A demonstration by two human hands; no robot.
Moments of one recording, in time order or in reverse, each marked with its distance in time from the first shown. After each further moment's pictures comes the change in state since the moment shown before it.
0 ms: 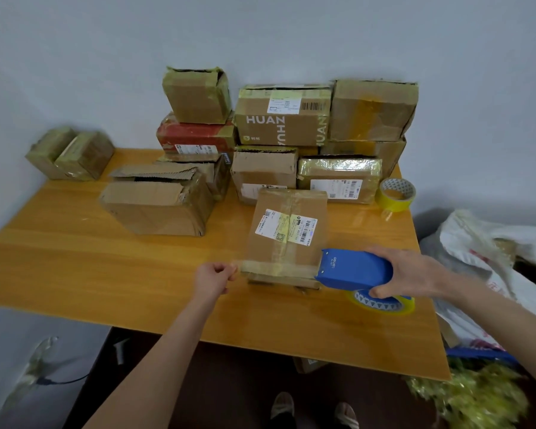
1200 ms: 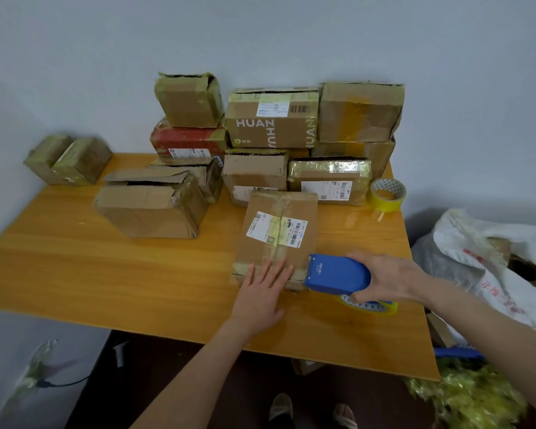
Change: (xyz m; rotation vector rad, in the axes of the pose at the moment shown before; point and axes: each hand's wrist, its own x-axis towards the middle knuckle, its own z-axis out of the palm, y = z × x) left_hand -0.044 -0.005 0.078 1.229 -0.261 0.839; right_hand 0.009 0.003 0.014 -0.152 -0.034 -0.021
